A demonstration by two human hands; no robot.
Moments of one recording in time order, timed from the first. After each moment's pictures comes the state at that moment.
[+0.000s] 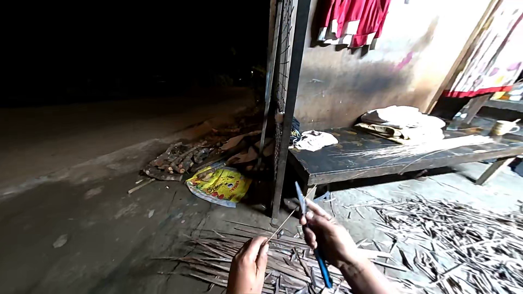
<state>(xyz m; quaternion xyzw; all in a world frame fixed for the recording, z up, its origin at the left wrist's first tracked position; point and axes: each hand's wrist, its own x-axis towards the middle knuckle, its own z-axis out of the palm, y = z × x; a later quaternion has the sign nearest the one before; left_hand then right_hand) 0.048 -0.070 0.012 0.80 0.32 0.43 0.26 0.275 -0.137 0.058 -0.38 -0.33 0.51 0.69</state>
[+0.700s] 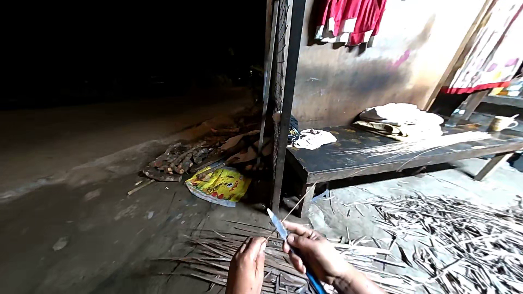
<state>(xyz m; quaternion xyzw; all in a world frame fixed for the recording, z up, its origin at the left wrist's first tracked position) 0.052 -0.071 0.013 0.82 0.33 0.41 0.24 0.255 -0.145 0.039 -0.38 -0.39 0.60 0.59</state>
